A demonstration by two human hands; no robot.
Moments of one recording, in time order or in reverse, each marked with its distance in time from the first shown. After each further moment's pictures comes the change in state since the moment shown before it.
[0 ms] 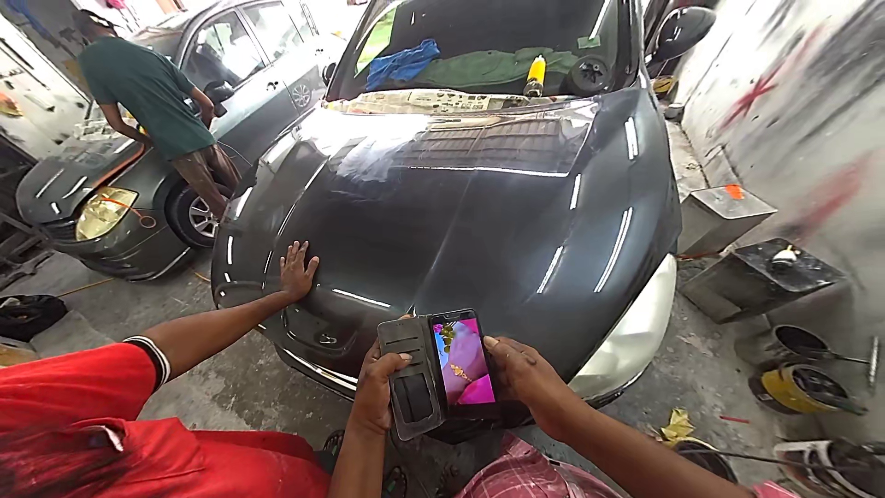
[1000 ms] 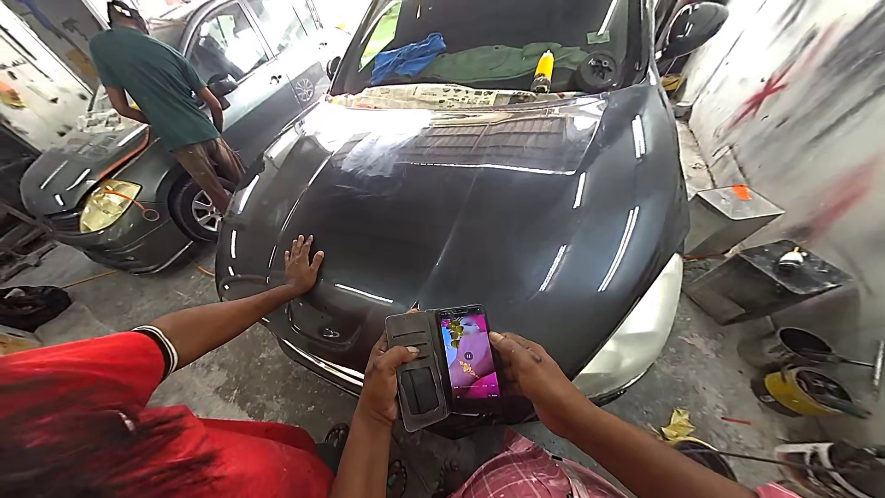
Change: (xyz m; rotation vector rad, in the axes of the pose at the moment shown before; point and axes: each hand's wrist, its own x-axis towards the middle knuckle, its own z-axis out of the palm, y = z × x) left_hand 0.029 -0.052 -0.039 -0.186 -0.193 0.010; right_hand 0.001 0.004 0.003 -0.005 0.052 -0.013
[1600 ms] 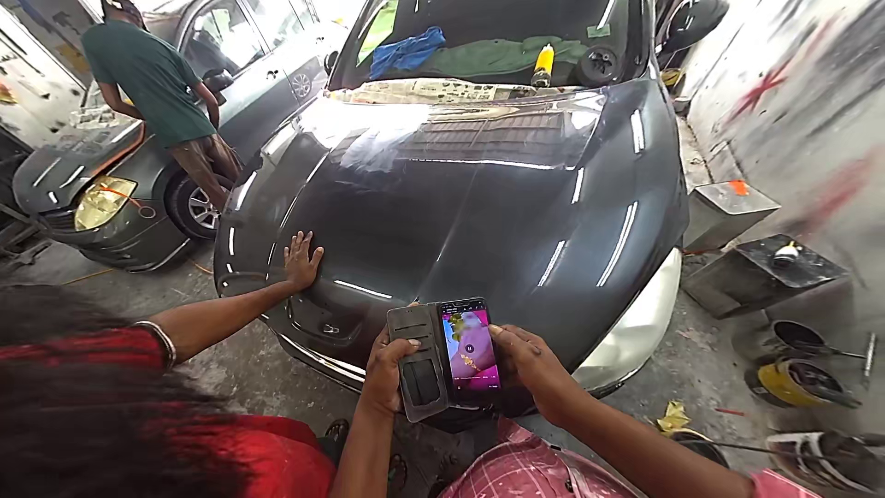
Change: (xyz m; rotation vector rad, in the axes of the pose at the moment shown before) left_hand 0.000 0.002 0.000 0.040 0.020 0.000; right_hand 0.000 0.001 0.005 -0.065 0.038 -0.050
